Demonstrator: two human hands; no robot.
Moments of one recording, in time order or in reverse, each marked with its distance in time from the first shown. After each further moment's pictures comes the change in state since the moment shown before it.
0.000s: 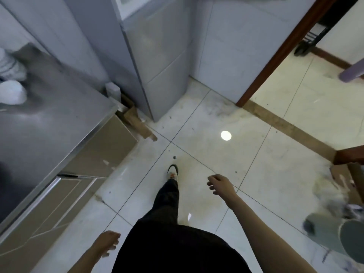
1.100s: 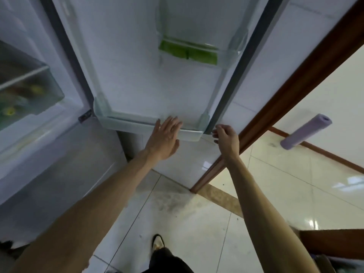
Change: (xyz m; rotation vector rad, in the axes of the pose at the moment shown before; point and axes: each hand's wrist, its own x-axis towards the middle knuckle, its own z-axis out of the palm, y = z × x) left_hand -0.298 1.071 0.138 0.980 0.865 1.636; right_hand 0.330 -0.564 -0.545 0.367 0.583 -0.567
